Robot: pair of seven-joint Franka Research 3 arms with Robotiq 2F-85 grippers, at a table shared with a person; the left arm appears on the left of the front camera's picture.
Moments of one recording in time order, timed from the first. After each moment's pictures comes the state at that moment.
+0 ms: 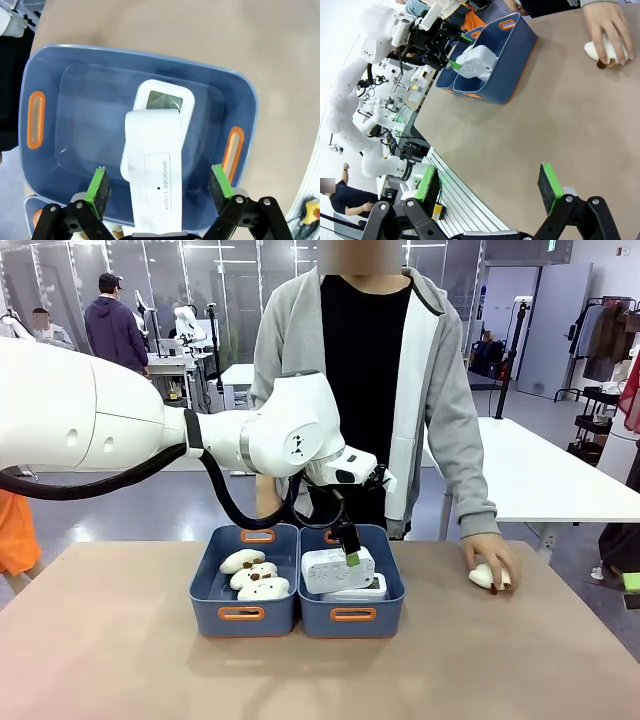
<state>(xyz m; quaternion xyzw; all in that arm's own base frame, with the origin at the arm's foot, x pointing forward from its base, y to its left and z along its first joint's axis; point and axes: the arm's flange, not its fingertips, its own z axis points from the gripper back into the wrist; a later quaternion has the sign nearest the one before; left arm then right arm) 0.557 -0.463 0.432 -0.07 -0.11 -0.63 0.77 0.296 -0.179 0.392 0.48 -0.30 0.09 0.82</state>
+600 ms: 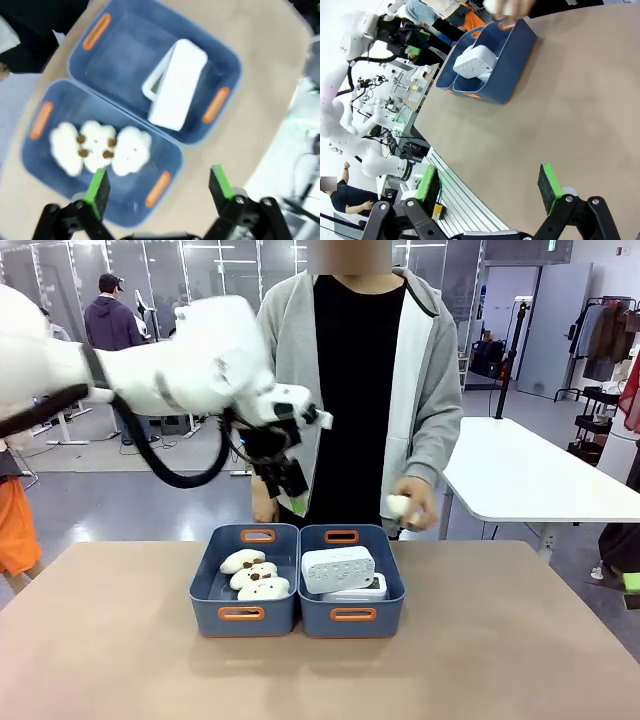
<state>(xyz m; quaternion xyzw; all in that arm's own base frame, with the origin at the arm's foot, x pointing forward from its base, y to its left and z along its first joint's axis) 0.546 -0.327 0.544 -0.13 -0.11 -0.46 0.87 0.296 -0.179 0.392 0.48 -0.30 0.09 0.82</state>
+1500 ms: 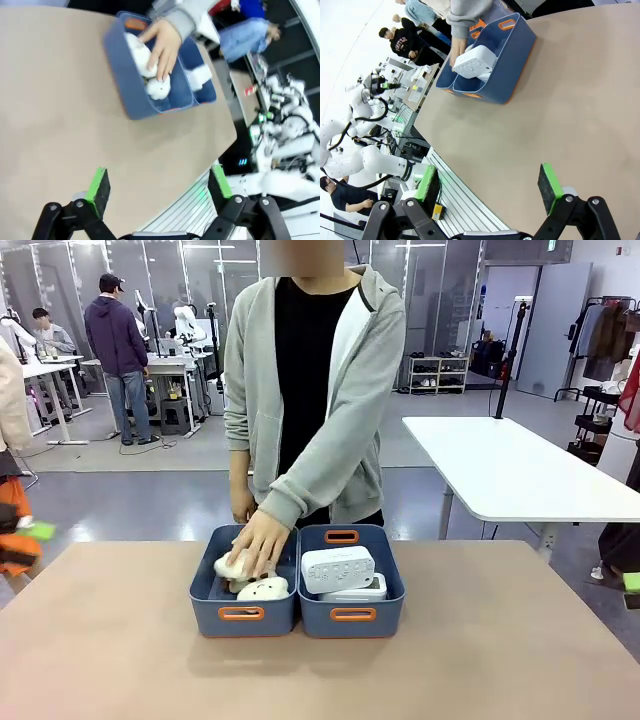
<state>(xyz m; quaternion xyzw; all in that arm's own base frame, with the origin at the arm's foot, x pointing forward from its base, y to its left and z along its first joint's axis) 0.335 0.108 0.449 -0.43 -0.27 -0.05 0.86 0.296 -0.179 0.392 0.48 -0.30 0.08 0.82</state>
